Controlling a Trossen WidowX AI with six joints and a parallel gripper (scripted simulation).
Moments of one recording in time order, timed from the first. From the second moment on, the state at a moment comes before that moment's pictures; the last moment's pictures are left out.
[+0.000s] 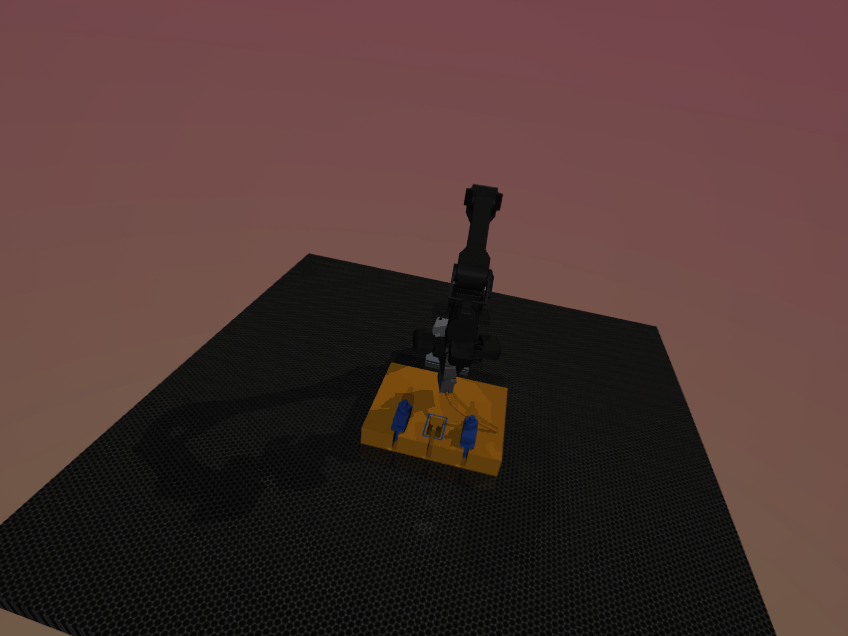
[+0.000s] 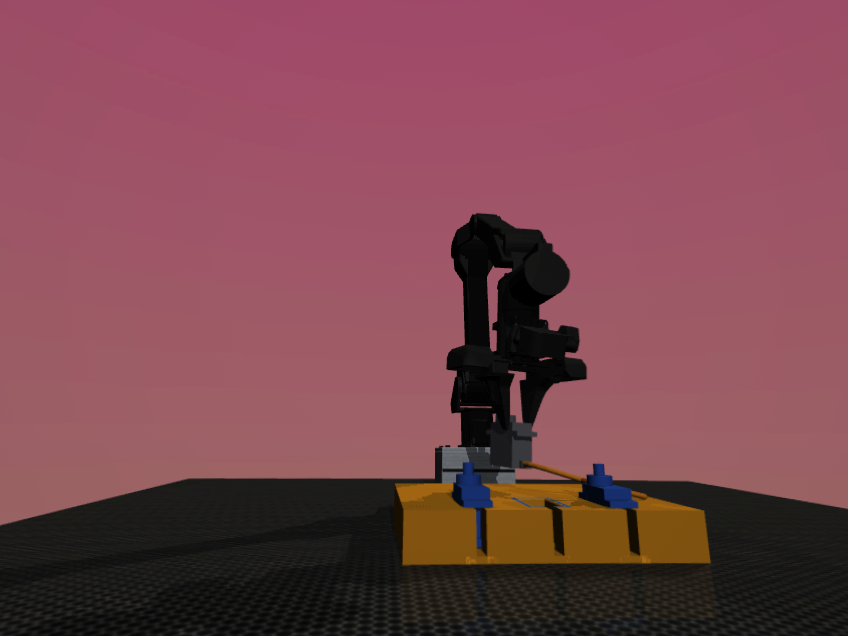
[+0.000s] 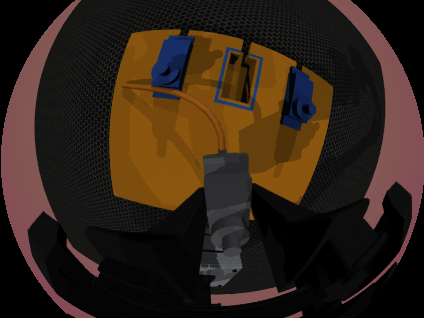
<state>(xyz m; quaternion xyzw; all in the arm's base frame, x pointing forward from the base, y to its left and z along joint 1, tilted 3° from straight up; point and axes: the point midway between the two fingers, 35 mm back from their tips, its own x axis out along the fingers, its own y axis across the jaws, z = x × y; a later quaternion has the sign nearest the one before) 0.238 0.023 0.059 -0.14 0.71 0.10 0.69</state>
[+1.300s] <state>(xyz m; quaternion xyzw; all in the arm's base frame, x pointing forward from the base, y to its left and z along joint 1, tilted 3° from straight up) 0.239 0.020 0.059 0.33 0.62 -0.36 0.62</state>
